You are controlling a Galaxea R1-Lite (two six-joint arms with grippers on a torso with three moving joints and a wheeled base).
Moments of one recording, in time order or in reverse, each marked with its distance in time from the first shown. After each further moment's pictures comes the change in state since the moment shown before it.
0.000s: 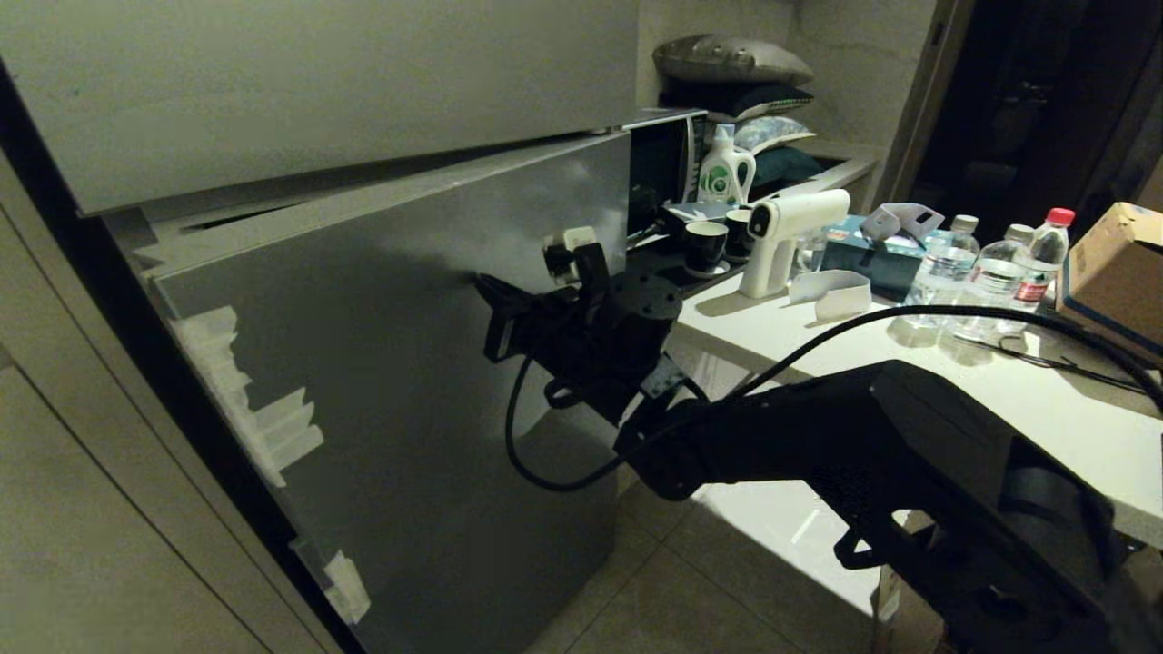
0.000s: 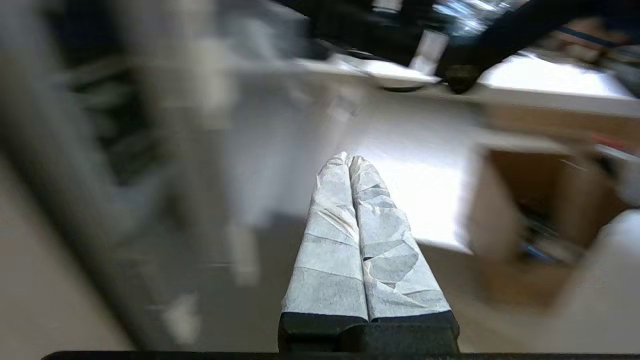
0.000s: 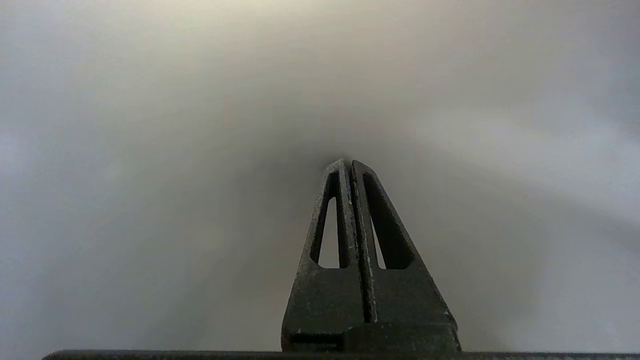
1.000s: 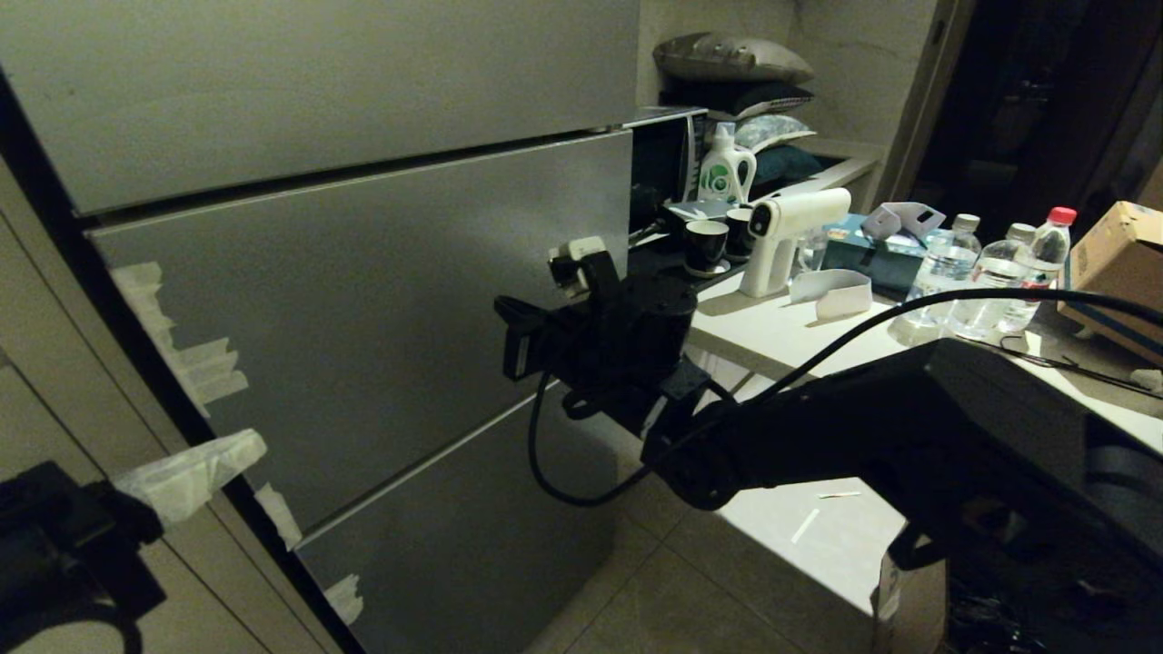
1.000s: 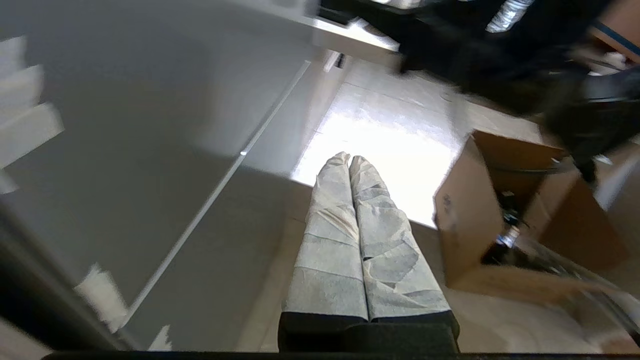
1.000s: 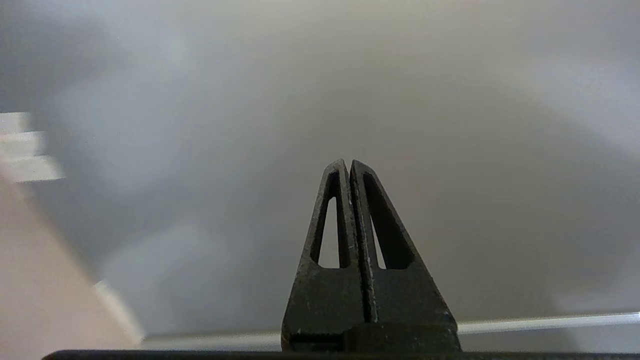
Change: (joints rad) left arm -0.028 0.828 -0.083 -0.529 -0.007 -0.023; right arm -0.003 -0.144 0.228 0.051 -0.039 -0.058
